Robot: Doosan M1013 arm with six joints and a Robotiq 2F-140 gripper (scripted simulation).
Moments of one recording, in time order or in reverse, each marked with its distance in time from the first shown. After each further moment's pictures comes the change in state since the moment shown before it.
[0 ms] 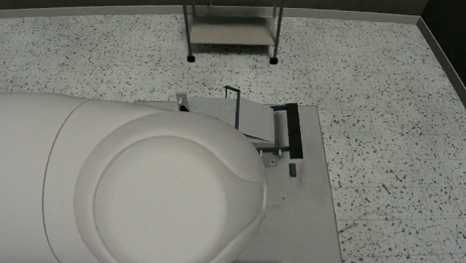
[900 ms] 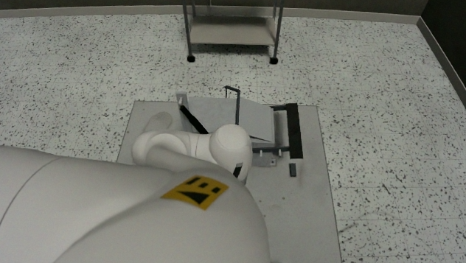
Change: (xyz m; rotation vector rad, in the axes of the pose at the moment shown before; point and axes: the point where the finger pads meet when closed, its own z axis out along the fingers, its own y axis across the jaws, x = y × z) arm 0.000 0.000 -0.053 0.000 0.000 0.000
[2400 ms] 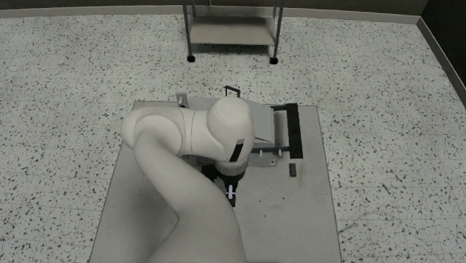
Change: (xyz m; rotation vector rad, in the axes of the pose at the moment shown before) arm 0.000 0.000 -0.094 0.000 0.000 0.000
